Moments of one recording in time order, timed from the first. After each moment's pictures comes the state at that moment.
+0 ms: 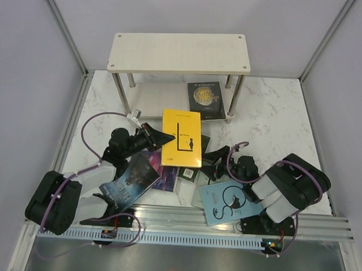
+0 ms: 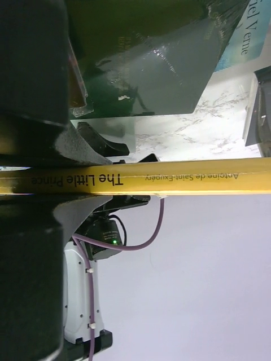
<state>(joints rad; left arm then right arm) -0.38 1.21 0.35 0.77 0.54 -1.15 0.61 1.61 0.12 1.25 -0.32 1.63</state>
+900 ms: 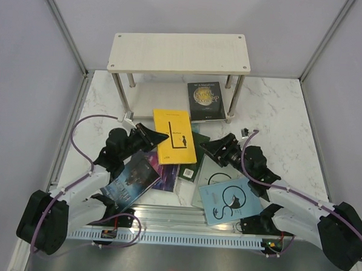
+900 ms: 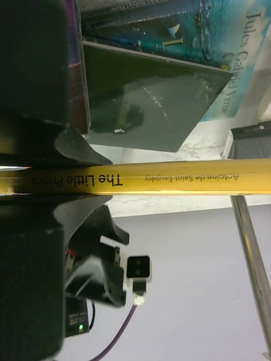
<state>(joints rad) -0.39 1.04 0.37 0.47 0.34 -1.11 0.63 1.00 0.30 0.56 -0.14 1.28</state>
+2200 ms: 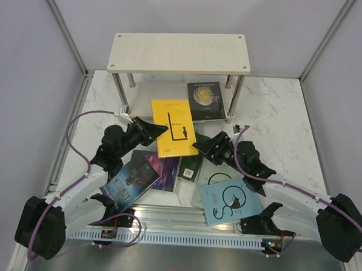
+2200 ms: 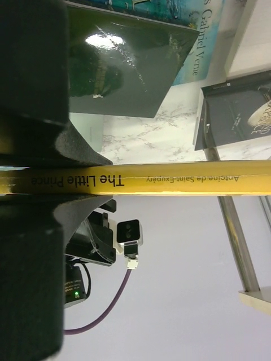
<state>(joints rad) -0.39 0.98 0.44 0.45 0.32 -1.15 0.70 1.08 0.41 0.44 -0.12 1.23</state>
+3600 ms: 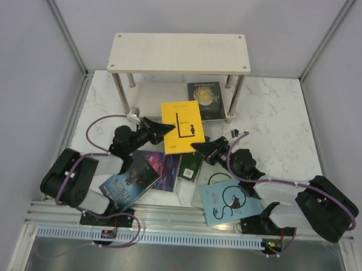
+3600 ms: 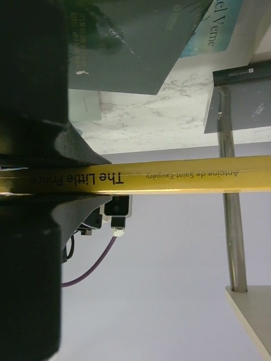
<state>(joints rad) -0.37 1.44 0.37 1.08 0.45 -1.43 0.76 1.27 0.30 0.93 -0.04 1.38</state>
